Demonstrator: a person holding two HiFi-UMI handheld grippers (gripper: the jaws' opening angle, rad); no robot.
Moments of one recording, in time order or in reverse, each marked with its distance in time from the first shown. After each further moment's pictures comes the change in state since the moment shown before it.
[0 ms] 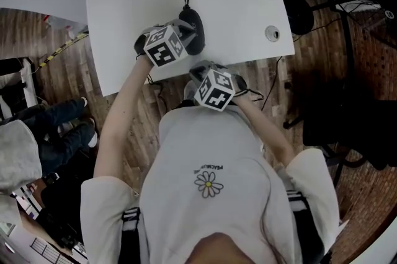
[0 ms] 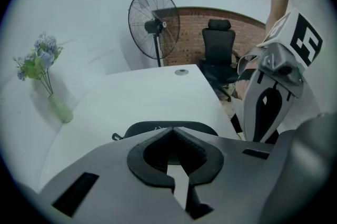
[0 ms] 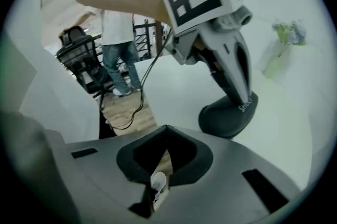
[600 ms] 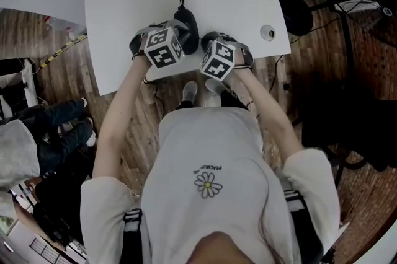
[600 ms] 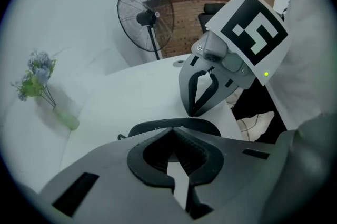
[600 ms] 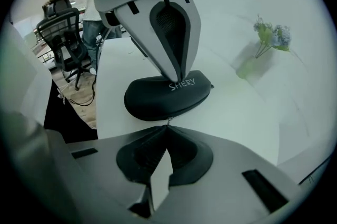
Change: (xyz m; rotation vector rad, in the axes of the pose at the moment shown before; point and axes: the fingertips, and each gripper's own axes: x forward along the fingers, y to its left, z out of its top) left arm 0.000 -0.004 0.003 0.090 0.127 0.054; right arm -0.006 -0.117 -0.043 -0.099 0.143 -0.259
